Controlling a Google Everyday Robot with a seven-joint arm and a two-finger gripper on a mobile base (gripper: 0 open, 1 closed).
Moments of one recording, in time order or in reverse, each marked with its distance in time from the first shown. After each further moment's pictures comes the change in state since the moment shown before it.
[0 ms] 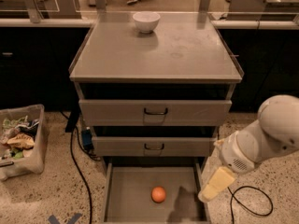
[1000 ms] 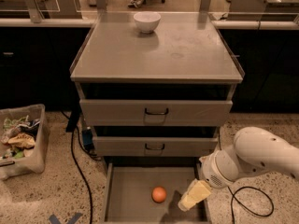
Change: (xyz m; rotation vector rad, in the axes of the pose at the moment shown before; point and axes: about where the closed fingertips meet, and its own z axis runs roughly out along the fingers) arm 0.003 0.005 0.097 -0.028 -0.072 0.096
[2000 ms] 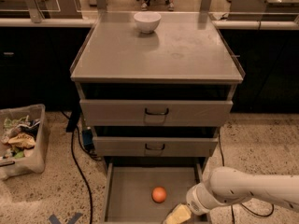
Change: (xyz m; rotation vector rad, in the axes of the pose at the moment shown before) arm 0.075 -0.002 0.157 -0.054 0.019 0.239
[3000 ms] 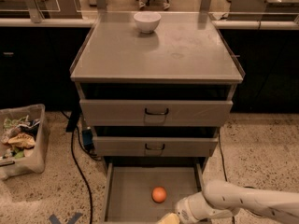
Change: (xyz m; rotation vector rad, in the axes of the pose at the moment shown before) arm 0.008 0.026 0.086 -0.254 -0.100 0.146
